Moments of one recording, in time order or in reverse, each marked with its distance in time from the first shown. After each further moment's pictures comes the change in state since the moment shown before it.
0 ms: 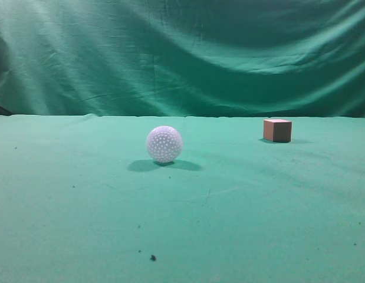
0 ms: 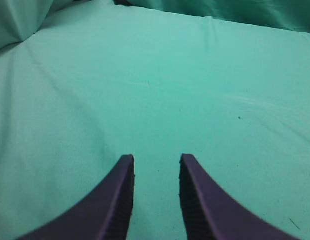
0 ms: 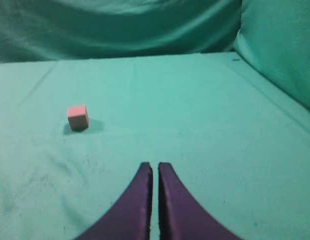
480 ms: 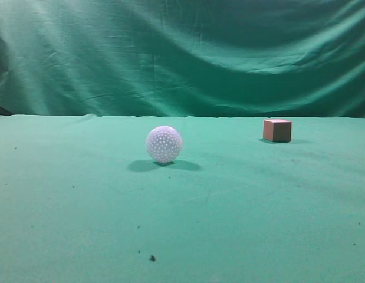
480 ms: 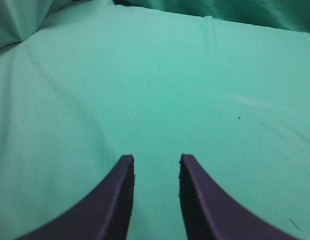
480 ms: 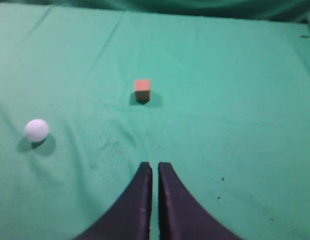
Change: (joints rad) left arm 0.000 0.000 0.000 0.000 0.000 0.000; right arm 0.192 0.287 -0.621 -0.018 0.491 0.005
